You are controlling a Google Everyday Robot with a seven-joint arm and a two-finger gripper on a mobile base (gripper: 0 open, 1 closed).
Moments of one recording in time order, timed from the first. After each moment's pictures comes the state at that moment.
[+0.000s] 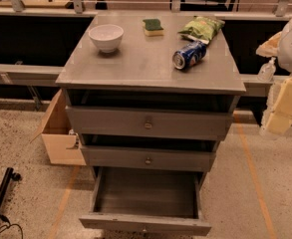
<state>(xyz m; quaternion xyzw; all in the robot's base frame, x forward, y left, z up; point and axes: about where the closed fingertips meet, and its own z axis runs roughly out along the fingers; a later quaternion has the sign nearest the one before) 0.438 -0.216 0.978 -0.60 0.78 -0.04 0.16</state>
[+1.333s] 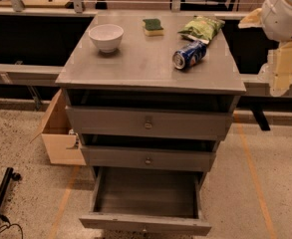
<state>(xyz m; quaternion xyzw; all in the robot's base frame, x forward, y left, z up) 0.544 -0.255 0.981 -0.73 0.66 -0.13 0.12</state>
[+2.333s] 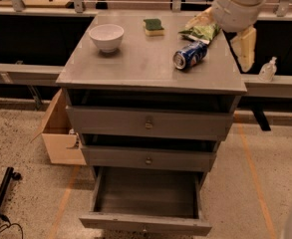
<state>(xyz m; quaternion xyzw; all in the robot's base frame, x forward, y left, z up) 0.635 -0.197 0.961 -0.89 0.42 -0.15 0.09</state>
